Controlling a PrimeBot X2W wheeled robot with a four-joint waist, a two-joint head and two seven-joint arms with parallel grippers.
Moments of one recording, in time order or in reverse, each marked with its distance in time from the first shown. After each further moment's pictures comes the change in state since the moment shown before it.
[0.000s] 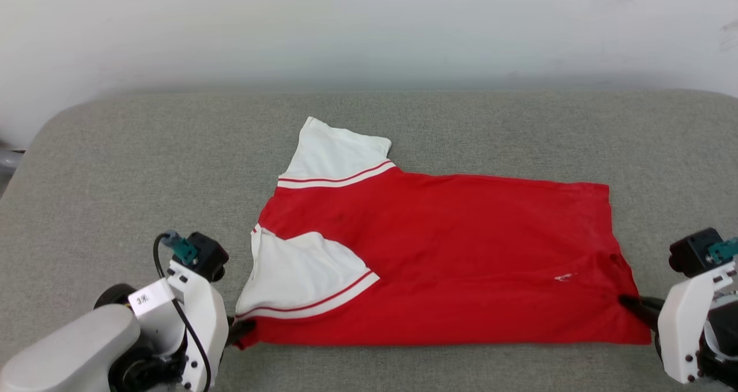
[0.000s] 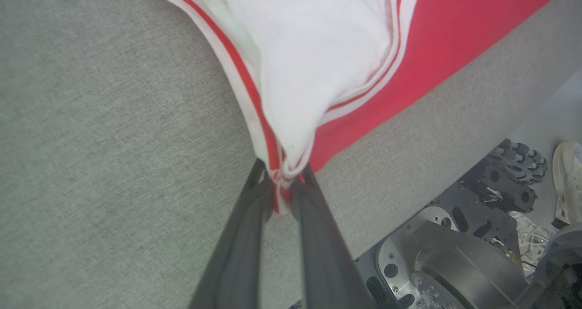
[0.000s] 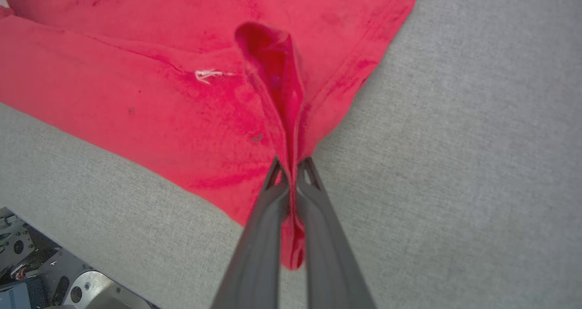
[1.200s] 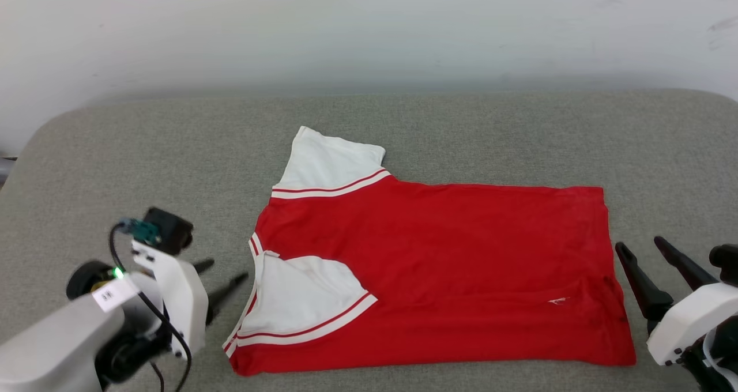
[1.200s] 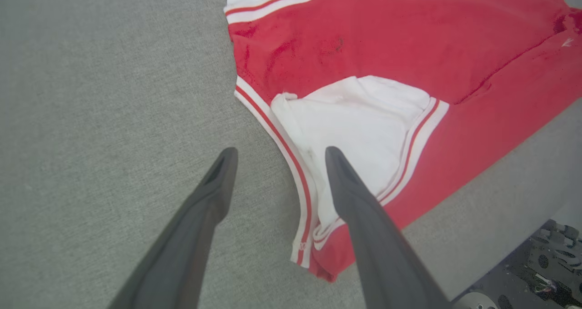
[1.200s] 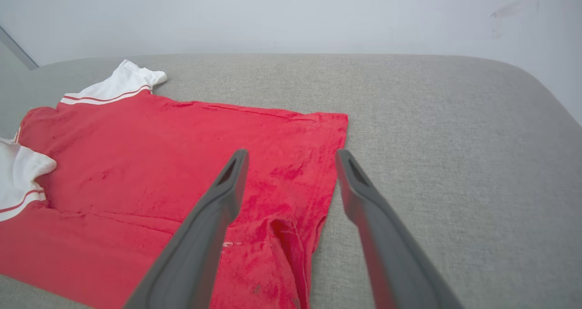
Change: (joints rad) left arm 0.035 0.002 0.054 0.035 0.038 0.068 -0.211; right arm 0.151 0.230 -0.343 -0.007 -0.228 0.000 -0.359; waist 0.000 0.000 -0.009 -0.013
